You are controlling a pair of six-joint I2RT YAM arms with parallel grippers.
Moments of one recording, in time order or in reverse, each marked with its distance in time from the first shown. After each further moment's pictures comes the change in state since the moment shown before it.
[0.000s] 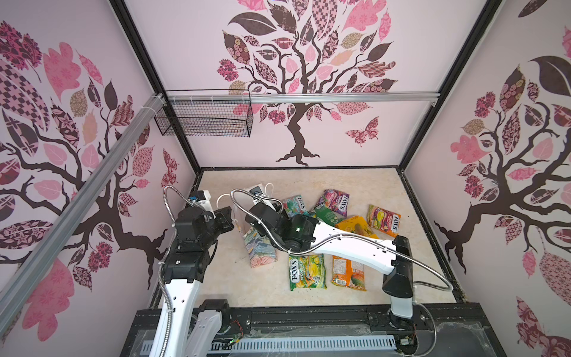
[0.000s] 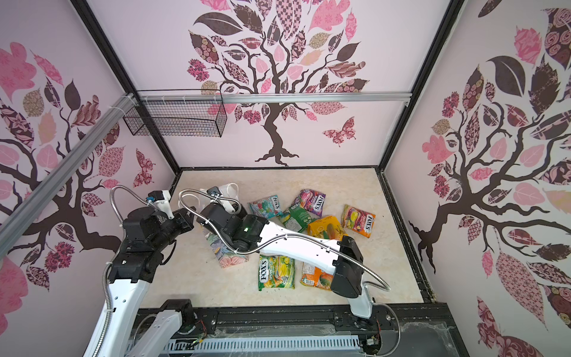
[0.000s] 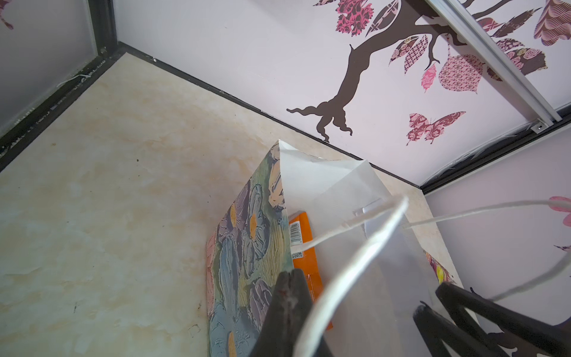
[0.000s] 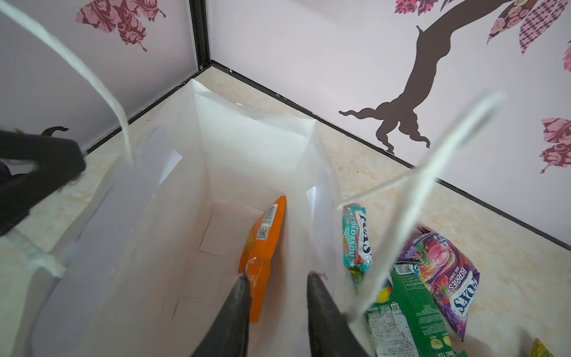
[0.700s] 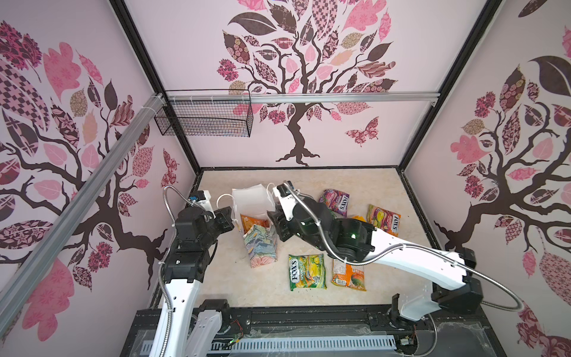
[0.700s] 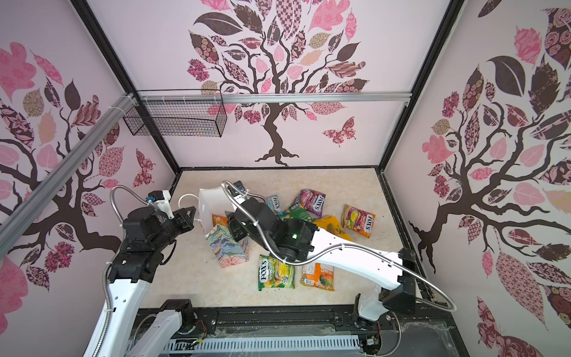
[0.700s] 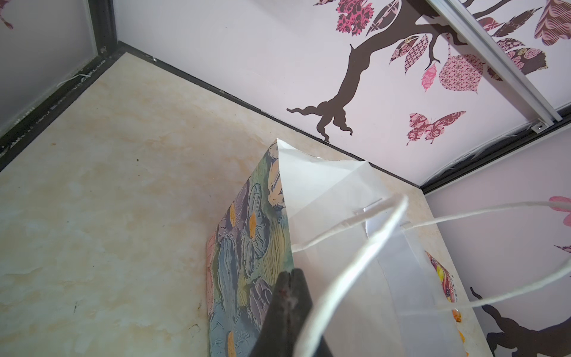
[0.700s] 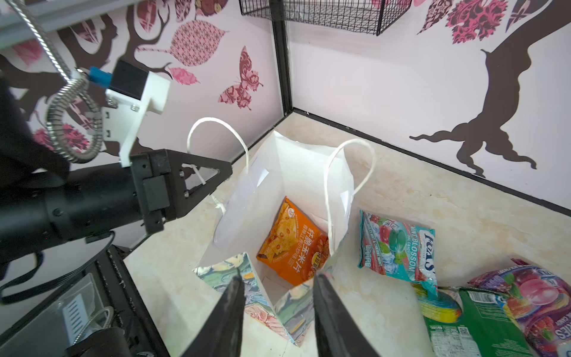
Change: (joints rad) left arm 0.000 0.001 0.000 0.000 0.000 0.000; right arm 0.000 -0.472 -0.394 0.216 -0.323 0.033
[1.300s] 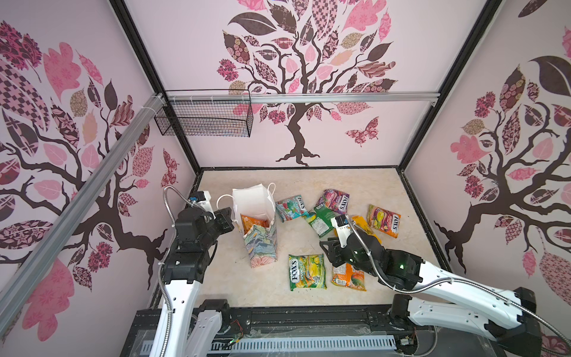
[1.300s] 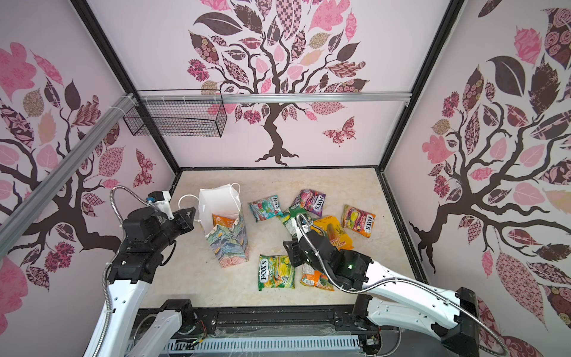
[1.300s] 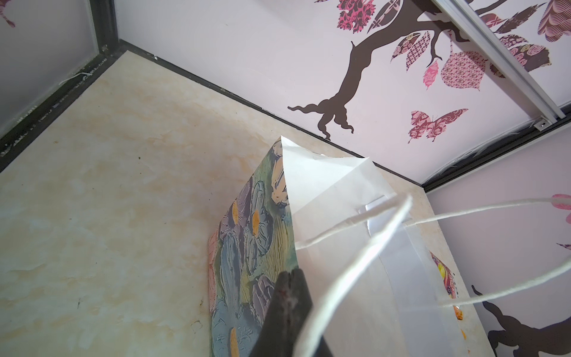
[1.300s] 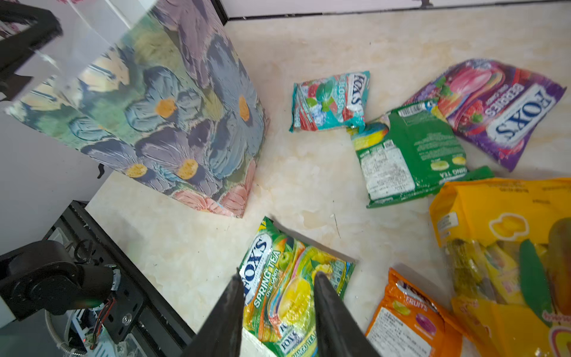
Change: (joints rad) left arm 0.000 -0.007 0.000 -0.017 -0.001 0.006; right arm -0.163 -0.549 -0.767 -0.009 -0.130 0.257
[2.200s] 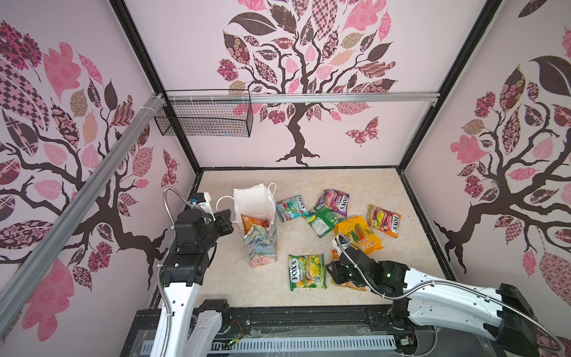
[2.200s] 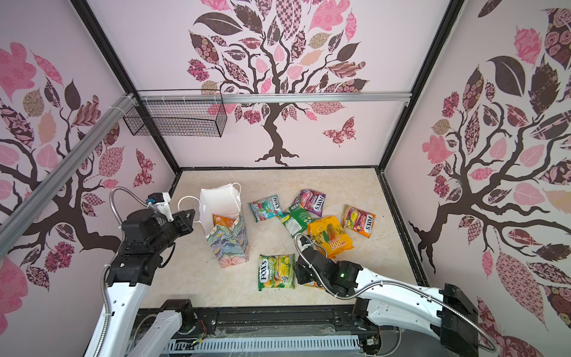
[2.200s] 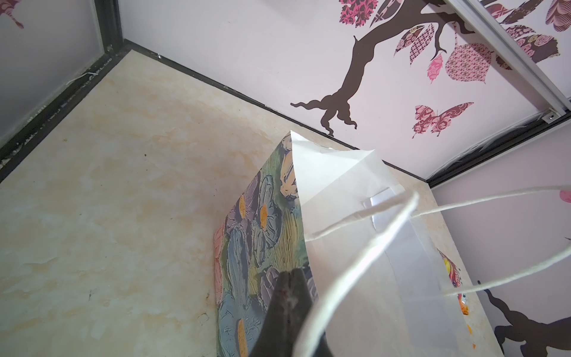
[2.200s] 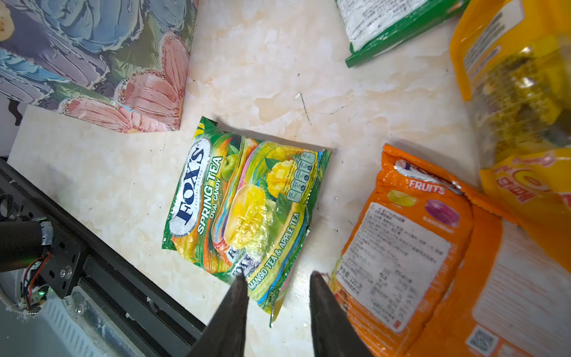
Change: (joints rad) left arm 0.000 -0.017 0.002 -0.031 -0.007 0.019; right arm 0.000 0.030 -0.257 0.025 -0.115 0.175
